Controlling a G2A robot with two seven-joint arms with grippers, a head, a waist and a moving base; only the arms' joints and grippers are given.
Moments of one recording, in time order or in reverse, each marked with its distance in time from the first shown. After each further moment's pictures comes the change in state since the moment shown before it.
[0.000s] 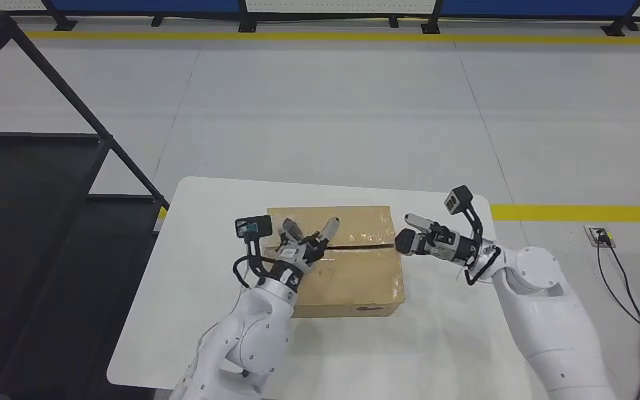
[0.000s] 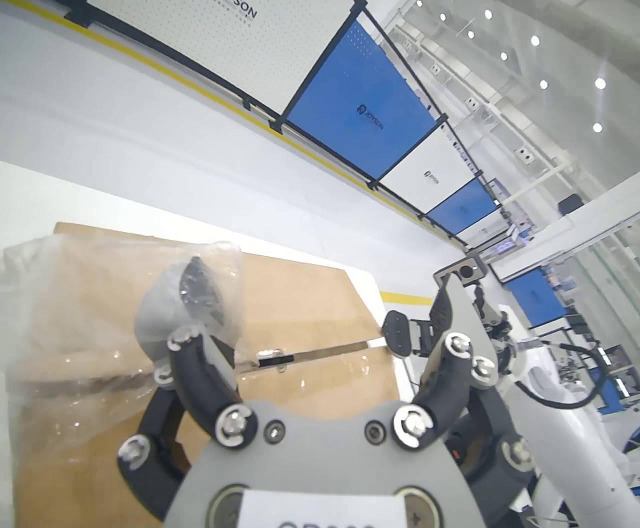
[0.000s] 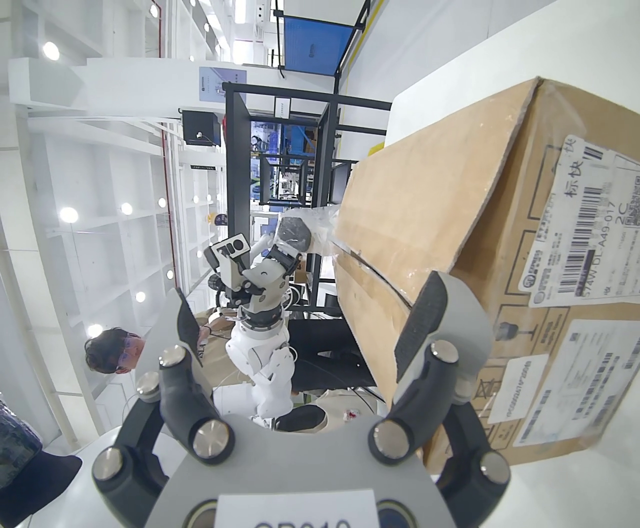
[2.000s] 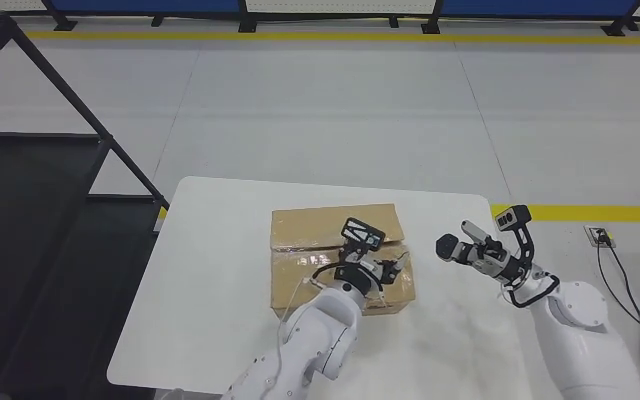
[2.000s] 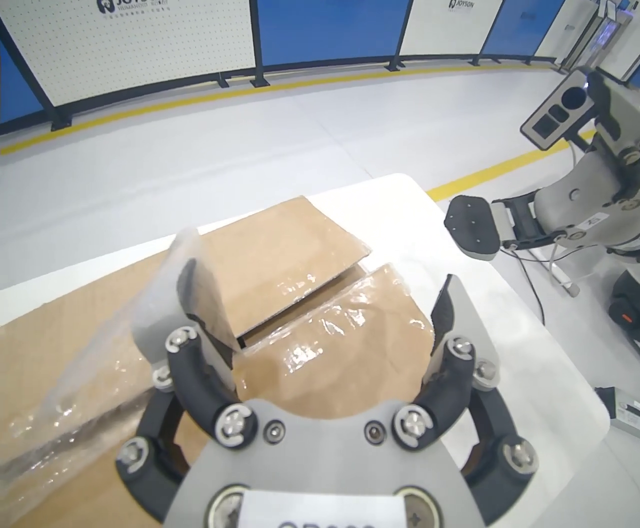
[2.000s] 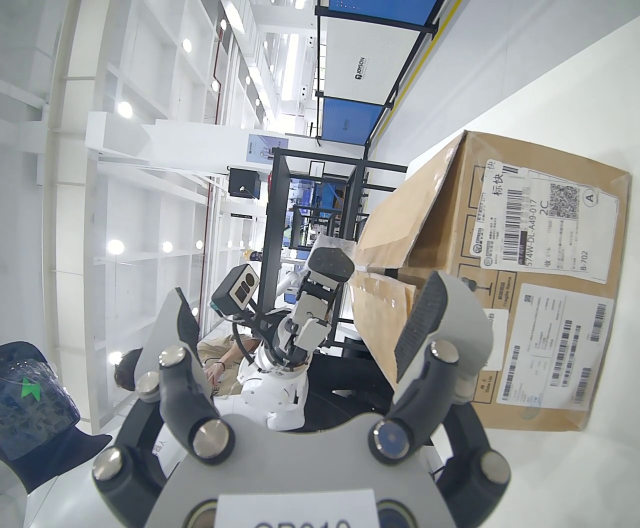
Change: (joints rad) left arm -0.204 -0.118 0.306 0.193 0.603 0.007 -0.278; right arm -0.173 0.074 0.164 -0.057 0.160 -0.095 -0.013
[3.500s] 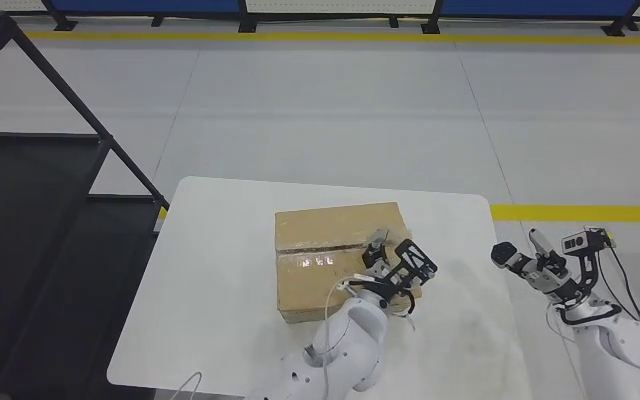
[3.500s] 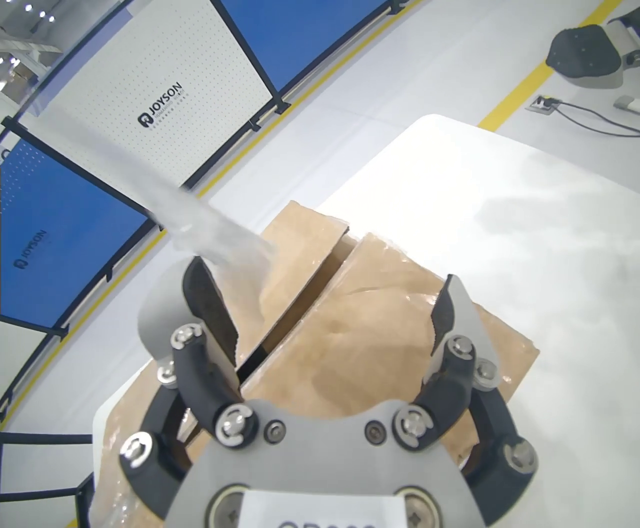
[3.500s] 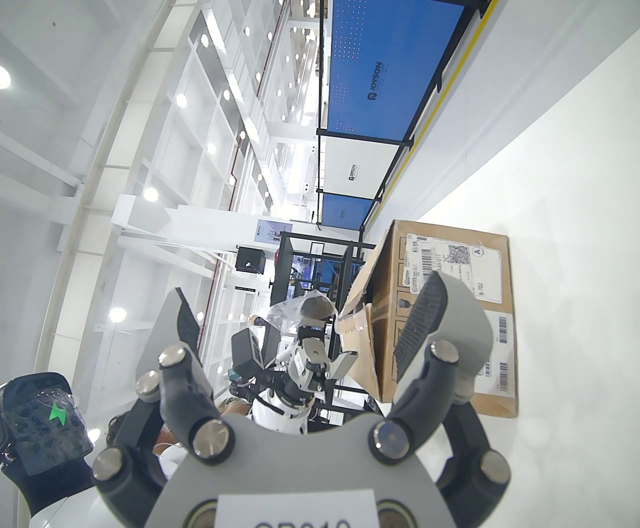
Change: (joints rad) left arm -0.052 -0.072 0.128 0.105 0.461 -0.058 -0.120; right arm -0.147 0.056 0.201 0.036 0.090 -0.072 -0.079
